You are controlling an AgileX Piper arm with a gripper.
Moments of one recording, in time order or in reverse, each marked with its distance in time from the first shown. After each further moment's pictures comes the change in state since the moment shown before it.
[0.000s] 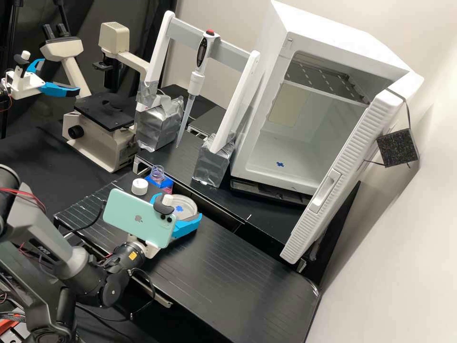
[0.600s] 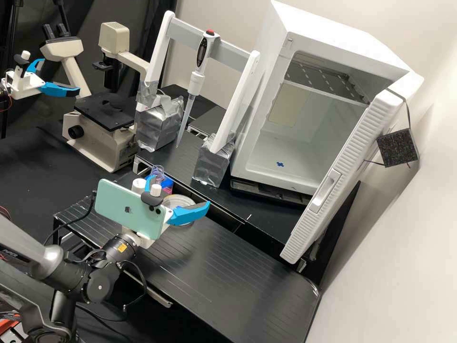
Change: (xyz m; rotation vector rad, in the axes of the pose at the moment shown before) arm -0.008 0.014 -0.028 -0.028 0.093 0.179
